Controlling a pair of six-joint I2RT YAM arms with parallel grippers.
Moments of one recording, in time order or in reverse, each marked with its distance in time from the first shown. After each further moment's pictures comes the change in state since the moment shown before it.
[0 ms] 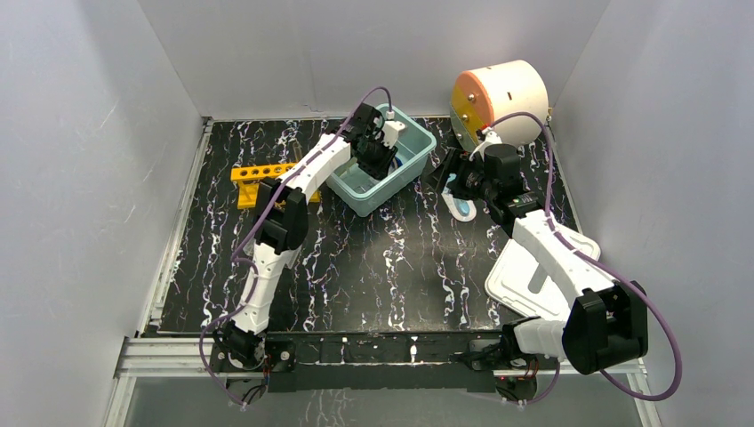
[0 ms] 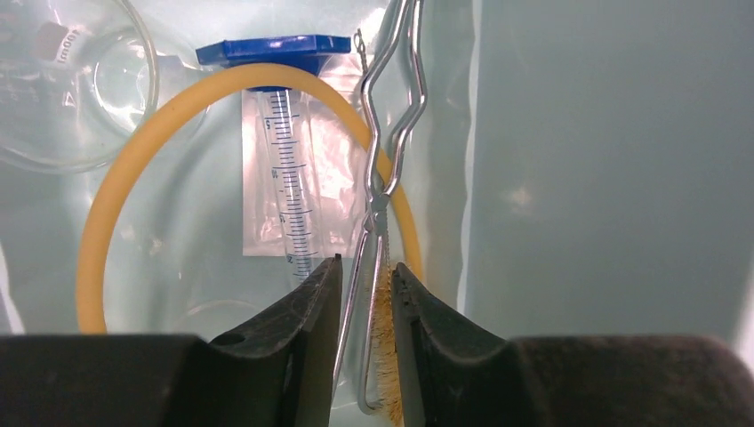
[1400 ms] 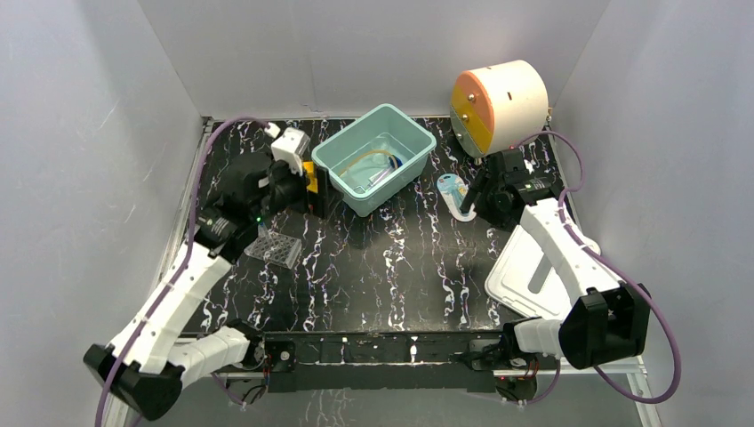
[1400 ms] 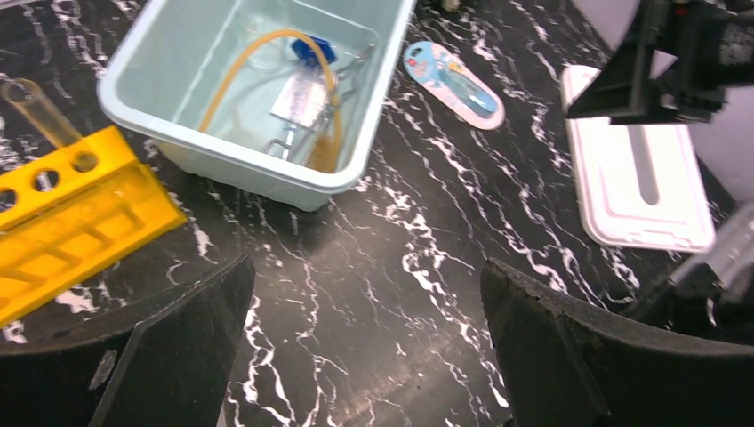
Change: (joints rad) left arm 0.024 -1.351 -1.052 0.319 -0.169 -0.377; right arm -0.060 0.022 0.151 -0.673 0.364 0.101
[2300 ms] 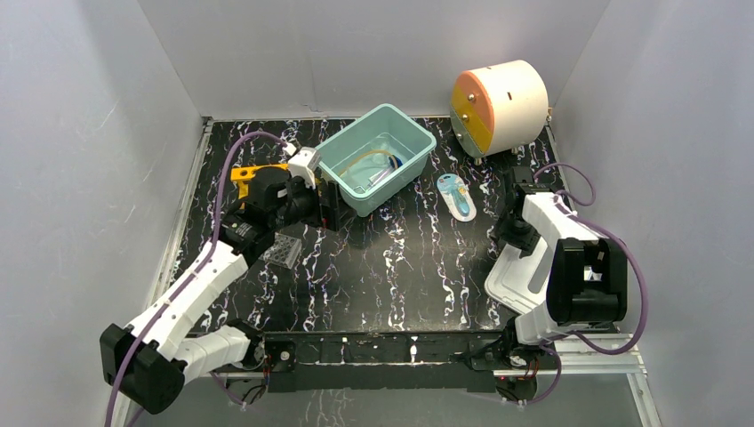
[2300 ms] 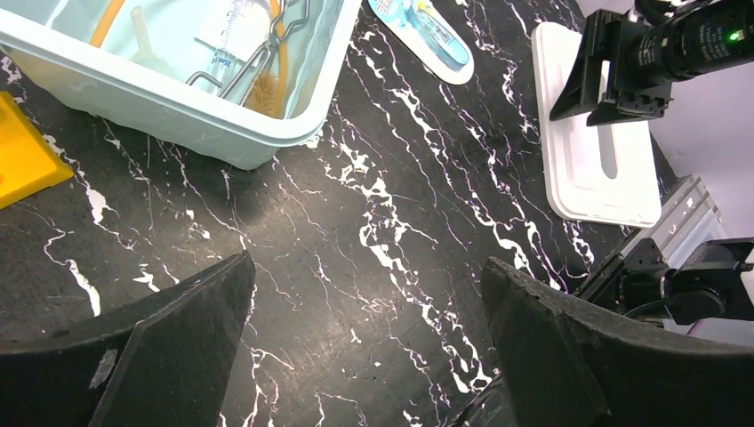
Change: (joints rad) left arm -0.004 -0.024 -0.267 0.212 0.134 -0.141; right arm -0.208 0.216 -0.145 -0.043 0.177 -0.076
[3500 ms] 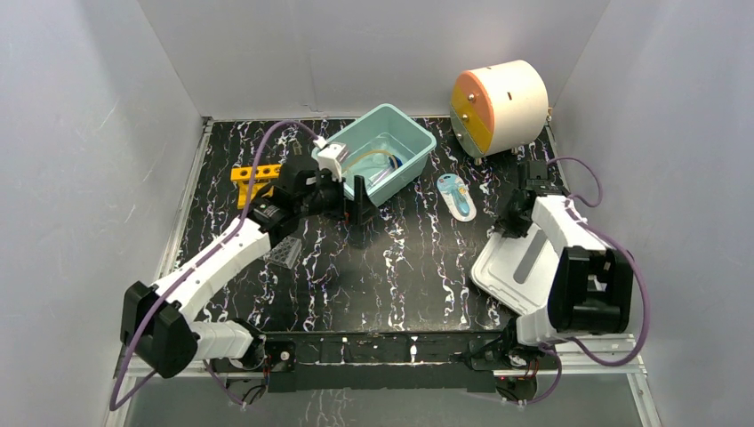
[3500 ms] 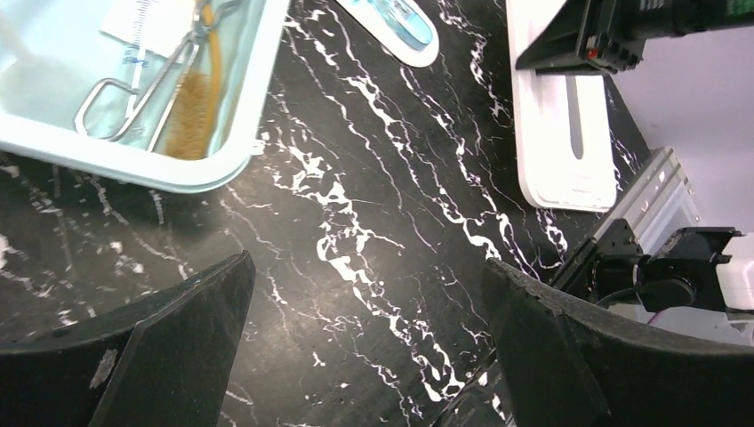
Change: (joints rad) left arm -0.075 0.198 0.095 0.036 0.027 -0.037; right arm -0.085 -0.021 -0.005 0.194 -0.221 -0.023
